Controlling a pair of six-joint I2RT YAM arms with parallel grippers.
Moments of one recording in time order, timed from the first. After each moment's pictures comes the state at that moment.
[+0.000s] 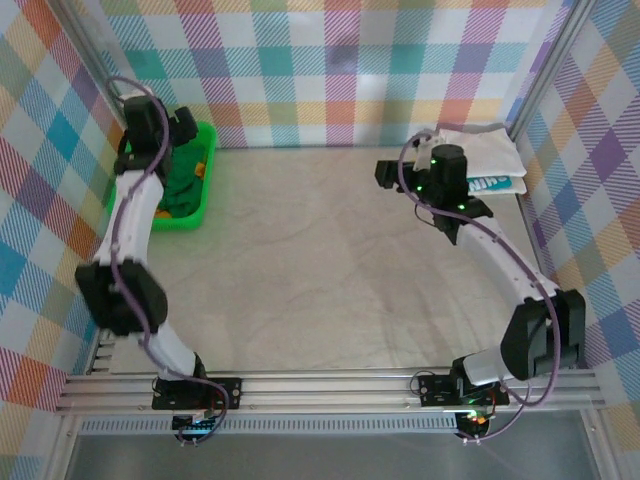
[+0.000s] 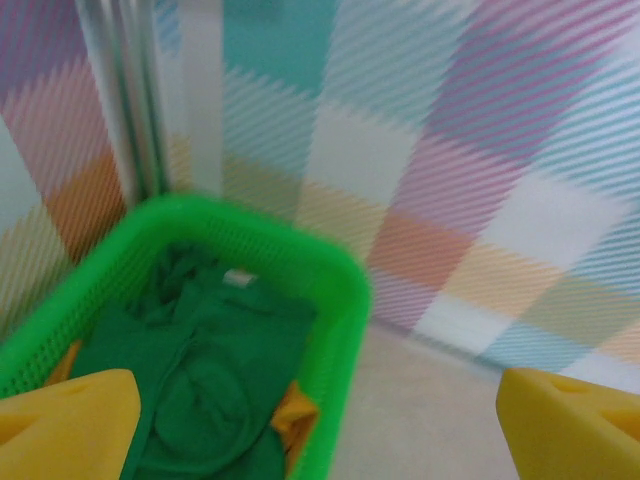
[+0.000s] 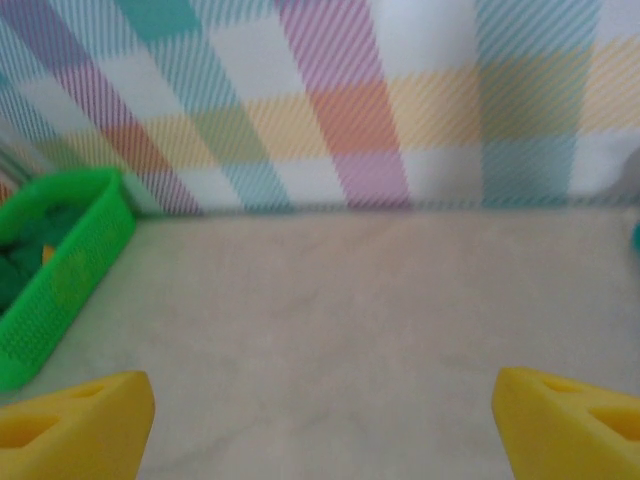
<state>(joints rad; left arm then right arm) 0.11 1.79 1.78 -0.41 -0.17 -0.26 0.29 1.44 1.18 -0.12 -0.15 0.28</state>
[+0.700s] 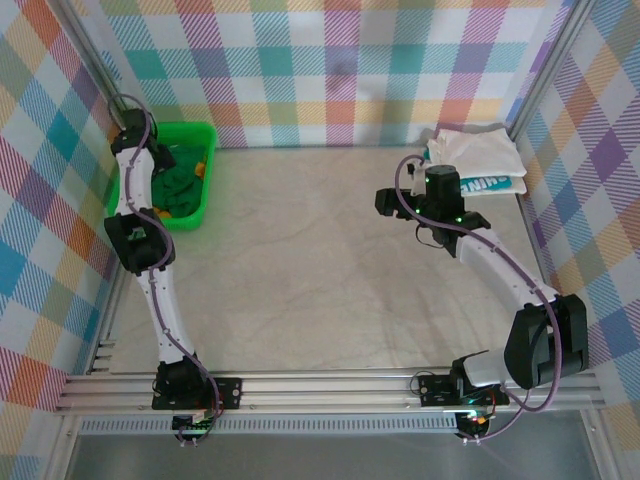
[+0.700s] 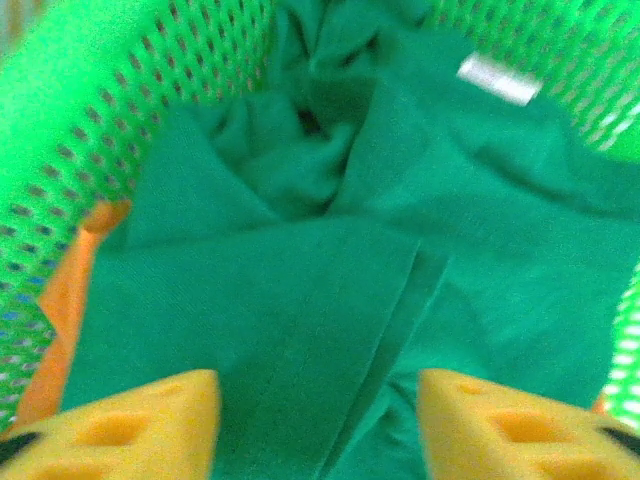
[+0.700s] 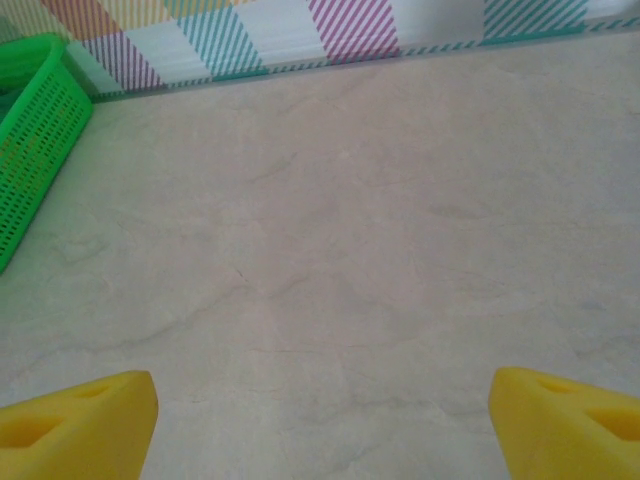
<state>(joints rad) 0.27 2.50 2.49 -0.97 -0.12 -0.29 0.30 1.38 1.05 -0.24 -0.17 0.28</state>
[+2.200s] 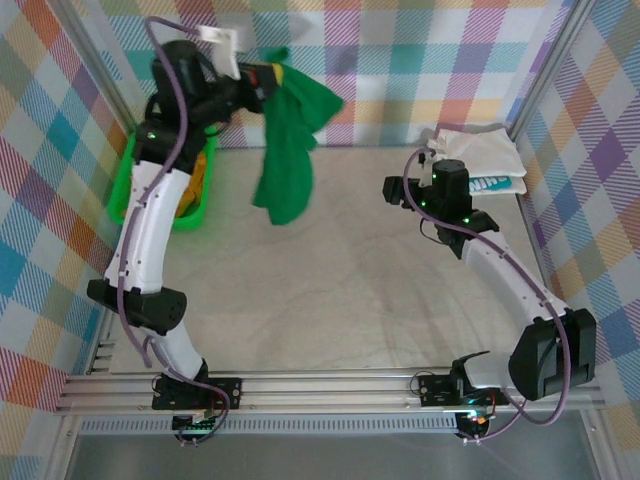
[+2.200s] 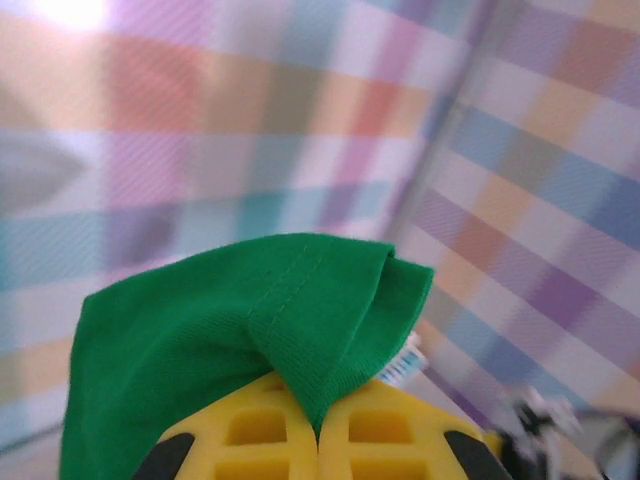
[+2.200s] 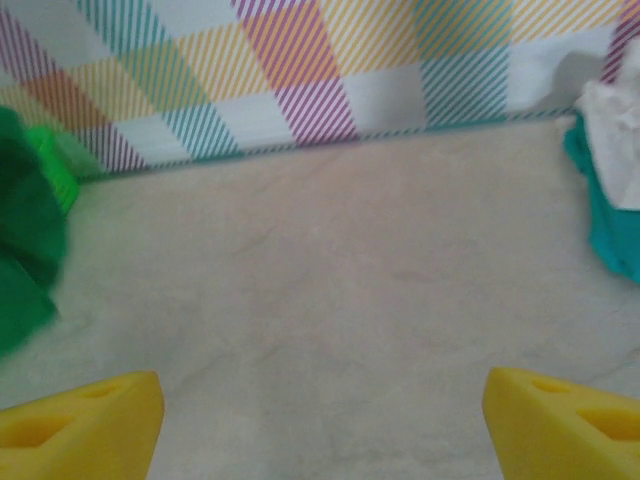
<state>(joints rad) -0.35 1.73 2.22 -0.58 0.44 -0.26 0.30 1.31 1.09 -0.23 -0.02 0.32</state>
